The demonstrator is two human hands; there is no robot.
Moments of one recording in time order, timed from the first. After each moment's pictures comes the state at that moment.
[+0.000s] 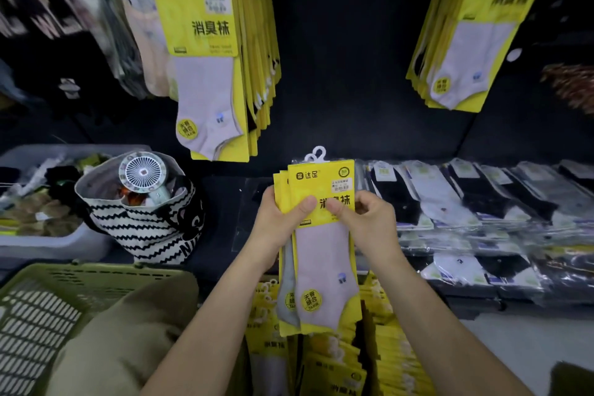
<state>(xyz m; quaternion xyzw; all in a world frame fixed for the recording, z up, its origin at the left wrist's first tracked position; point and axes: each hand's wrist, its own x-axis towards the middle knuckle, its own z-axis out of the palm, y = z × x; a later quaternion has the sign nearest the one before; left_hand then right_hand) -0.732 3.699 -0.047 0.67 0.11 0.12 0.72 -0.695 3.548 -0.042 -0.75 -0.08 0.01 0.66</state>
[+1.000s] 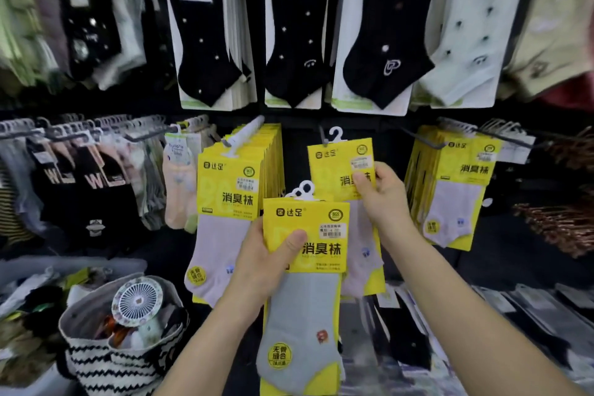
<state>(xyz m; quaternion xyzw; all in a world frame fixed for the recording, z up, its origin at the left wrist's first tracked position) -0.695 3.741 0.117 0.71 0.02 0.24 0.67 -0.568 3.587 0.157 -0.70 -0.19 -0.17 0.66</state>
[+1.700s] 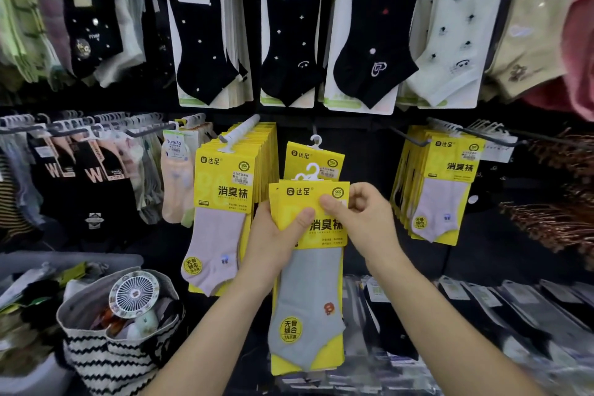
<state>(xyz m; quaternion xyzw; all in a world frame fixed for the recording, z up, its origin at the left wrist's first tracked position) -0.681 3.721 0.128 0.71 0.02 0.28 0.65 -0.627 3.584 0.144 -0.68 -0.22 -0.11 0.69</state>
